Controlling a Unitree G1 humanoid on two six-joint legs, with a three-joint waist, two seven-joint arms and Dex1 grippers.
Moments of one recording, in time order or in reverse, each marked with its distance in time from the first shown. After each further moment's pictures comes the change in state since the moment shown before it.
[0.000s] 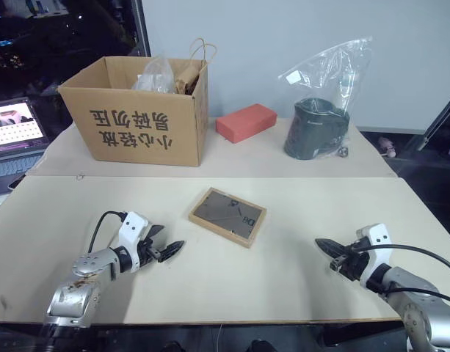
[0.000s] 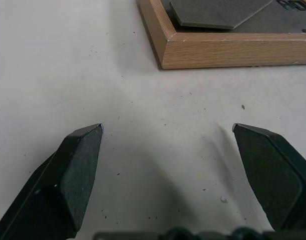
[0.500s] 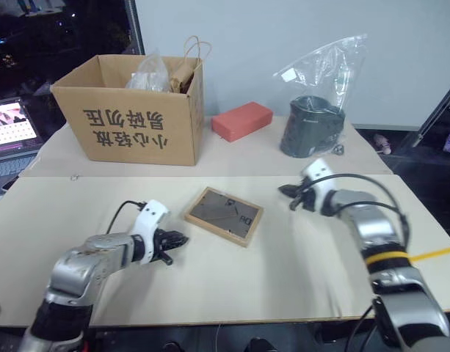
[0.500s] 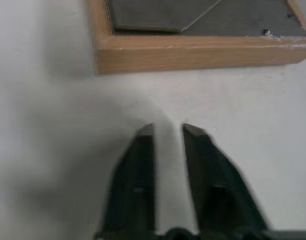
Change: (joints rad) left arm -0.203 0.024 -0.112 -0.265 -0.142 0.662 0.154; right arm -0.862 0.079 0.414 0.919 -0.359 -0.369 0.182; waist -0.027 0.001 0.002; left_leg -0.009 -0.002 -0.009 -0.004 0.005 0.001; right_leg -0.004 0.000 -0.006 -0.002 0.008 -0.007
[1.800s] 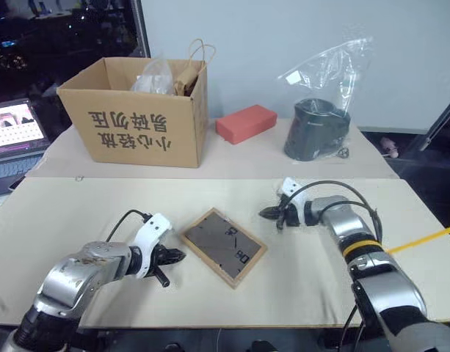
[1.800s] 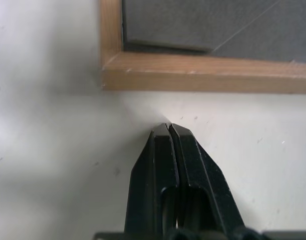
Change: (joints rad) left arm 0.049 0.127 -0.080 -0.029 0.002 -0.030 -0.082; right arm -0.024 0.026 0.066 0.133 -0.118 -0.074 0.263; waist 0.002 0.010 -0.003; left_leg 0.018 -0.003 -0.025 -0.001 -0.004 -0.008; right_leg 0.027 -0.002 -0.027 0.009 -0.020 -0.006
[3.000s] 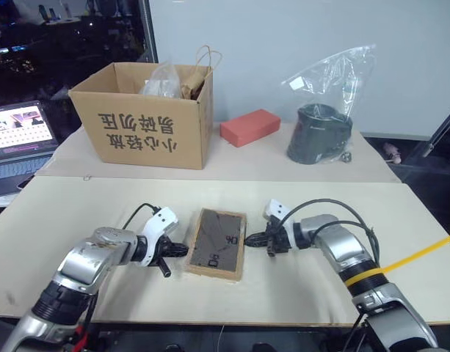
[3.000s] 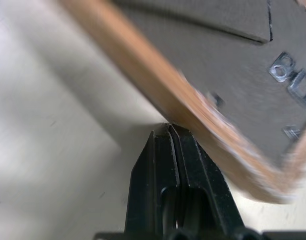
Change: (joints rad) left arm -0.124 -0.028 -0.098 0.200 0.106 -0.114 -0.198; right arm 0.215 -0.008 0.085 -0.499 0.166 0.380 0.019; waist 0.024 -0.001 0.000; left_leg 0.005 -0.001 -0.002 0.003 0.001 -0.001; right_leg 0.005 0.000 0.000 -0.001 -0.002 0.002
